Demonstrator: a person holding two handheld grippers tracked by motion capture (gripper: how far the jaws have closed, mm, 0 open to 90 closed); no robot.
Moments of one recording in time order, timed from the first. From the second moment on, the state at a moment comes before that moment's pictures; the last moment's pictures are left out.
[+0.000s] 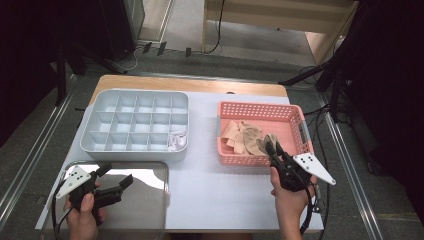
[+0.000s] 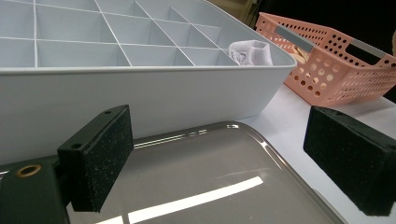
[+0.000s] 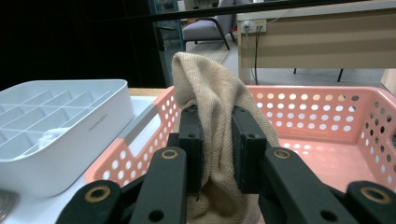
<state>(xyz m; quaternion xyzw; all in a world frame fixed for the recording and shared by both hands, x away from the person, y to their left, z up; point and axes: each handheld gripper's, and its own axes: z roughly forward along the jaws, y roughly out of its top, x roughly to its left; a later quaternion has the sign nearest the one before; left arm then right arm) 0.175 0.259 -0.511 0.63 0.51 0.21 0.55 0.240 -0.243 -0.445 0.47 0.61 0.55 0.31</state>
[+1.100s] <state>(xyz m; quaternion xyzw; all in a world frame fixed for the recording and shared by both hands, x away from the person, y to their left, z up) 0.173 0.259 -0.510 0.63 0.50 0.21 0.55 0.189 -0.243 -0.512 0.50 0.65 0.51 0.26</state>
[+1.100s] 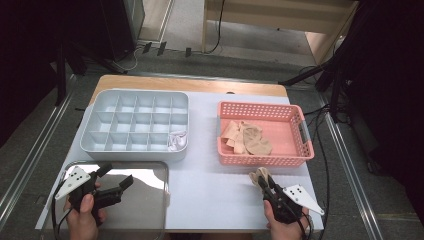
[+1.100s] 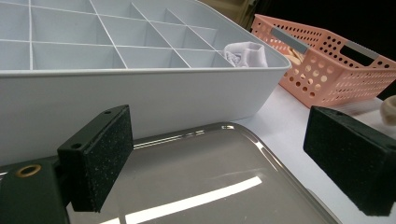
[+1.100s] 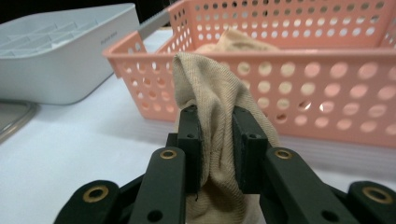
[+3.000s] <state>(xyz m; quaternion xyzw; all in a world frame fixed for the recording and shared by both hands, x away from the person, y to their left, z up) 0.173 0.260 -0.510 0.63 0.50 0.21 0.56 0.213 -0.229 -0.470 0.50 0.66 0.51 0.24</state>
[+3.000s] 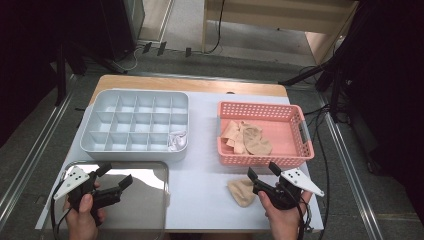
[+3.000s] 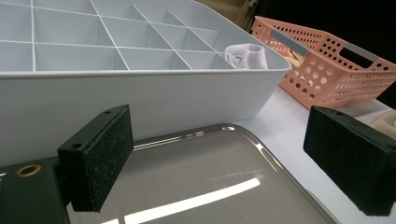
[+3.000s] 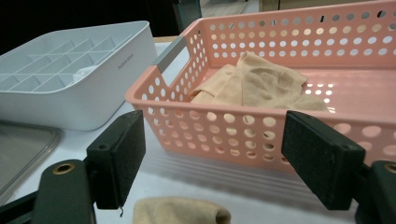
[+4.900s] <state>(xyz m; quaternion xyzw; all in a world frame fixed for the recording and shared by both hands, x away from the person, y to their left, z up) 0.174 0.267 -0.509 0.62 0.51 0.20 0.56 0.373 -0.231 -0.475 0.67 0.67 0.29 0.15</state>
